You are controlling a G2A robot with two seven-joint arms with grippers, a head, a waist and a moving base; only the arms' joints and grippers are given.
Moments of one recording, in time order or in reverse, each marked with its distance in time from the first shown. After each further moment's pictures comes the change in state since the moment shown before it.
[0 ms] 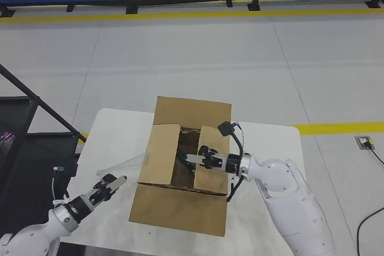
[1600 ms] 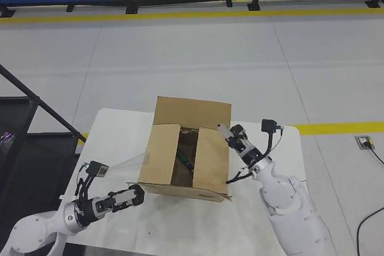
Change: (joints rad) left arm -0.159 0.044 0.175 0.090 -0.476 -0.021 -0.264; right arm -0.150 0.023 0.073 -0.096 -0.182 0.094 -0.717
